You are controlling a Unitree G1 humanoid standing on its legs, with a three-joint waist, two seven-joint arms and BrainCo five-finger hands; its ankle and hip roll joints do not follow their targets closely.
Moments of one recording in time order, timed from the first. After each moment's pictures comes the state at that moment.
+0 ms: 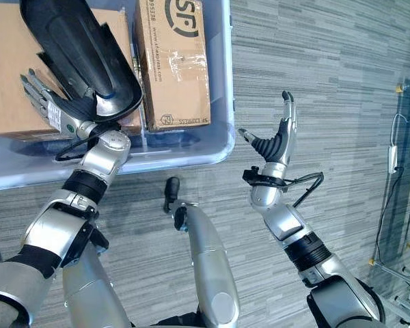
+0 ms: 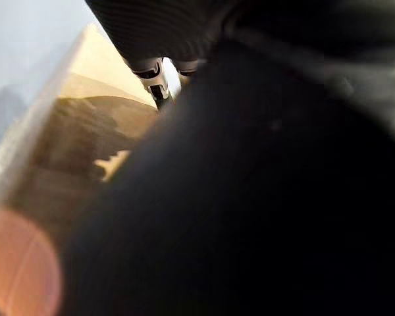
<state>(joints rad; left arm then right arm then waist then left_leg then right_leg) -1.04 0.34 -0.30 0.82 -0.09 0.16 1.29 -0.50 -0.53 0.43 0.08 0.03 0.08 -0.91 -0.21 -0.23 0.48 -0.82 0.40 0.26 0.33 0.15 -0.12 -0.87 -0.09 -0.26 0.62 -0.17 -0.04</state>
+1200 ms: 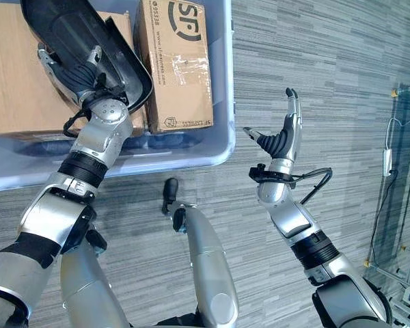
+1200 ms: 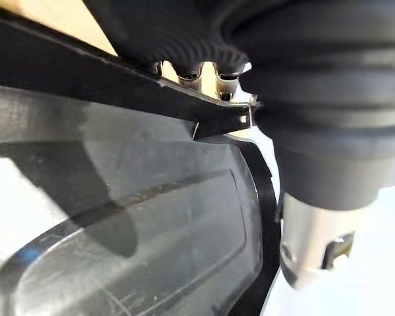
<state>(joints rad) -1.16 0.33 -0.29 0.76 -0.42 -0.01 1.16 -0.51 -0.57 0.40 0.06 0.05 0.13 -0.84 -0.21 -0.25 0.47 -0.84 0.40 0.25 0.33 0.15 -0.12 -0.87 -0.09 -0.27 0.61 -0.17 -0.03</state>
